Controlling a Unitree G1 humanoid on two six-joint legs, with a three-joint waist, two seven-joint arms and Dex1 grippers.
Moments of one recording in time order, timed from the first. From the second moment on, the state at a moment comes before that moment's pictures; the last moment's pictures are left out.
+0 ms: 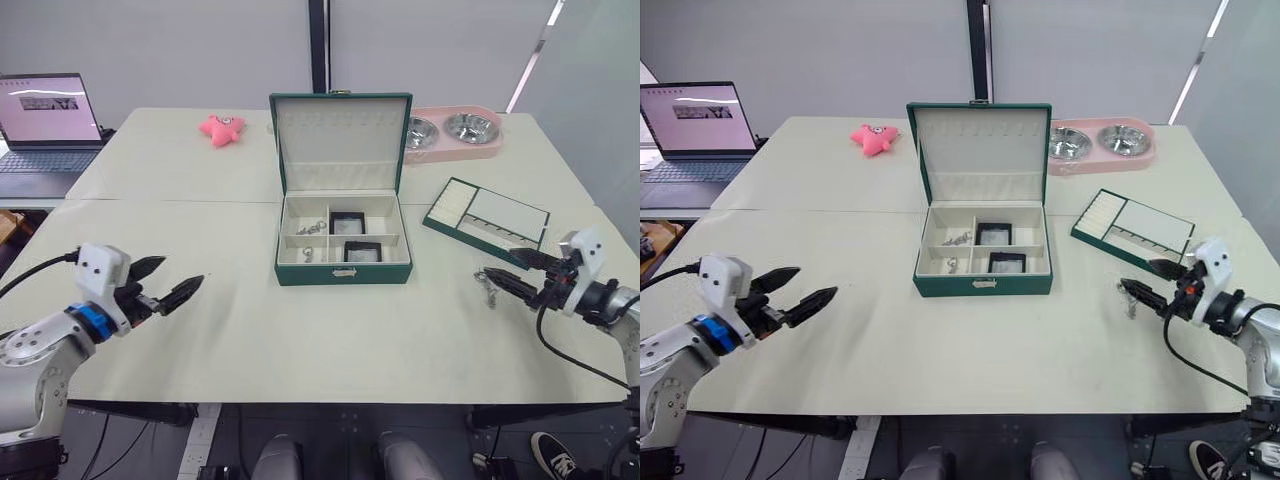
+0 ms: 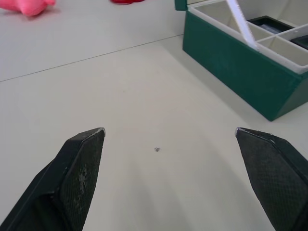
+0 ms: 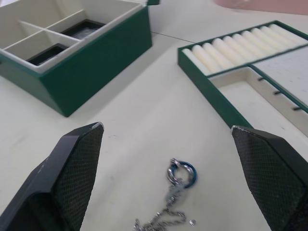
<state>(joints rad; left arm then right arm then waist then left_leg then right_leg) -0.03 0.76 0.44 0.00 -0.49 0.35 -0.80 -0.22 -0.69 -0.40 0.11 0.36 0.44 0.99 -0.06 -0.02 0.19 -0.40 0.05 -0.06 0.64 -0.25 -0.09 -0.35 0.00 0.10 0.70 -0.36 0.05</state>
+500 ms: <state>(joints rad) 0.01 0.69 0.49 0.13 -0.44 0.19 -0.70 -0.09 -0.60 -0.49 0.25 0.36 0.18 0.78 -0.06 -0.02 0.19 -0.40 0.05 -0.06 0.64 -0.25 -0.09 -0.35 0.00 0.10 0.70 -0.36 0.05</state>
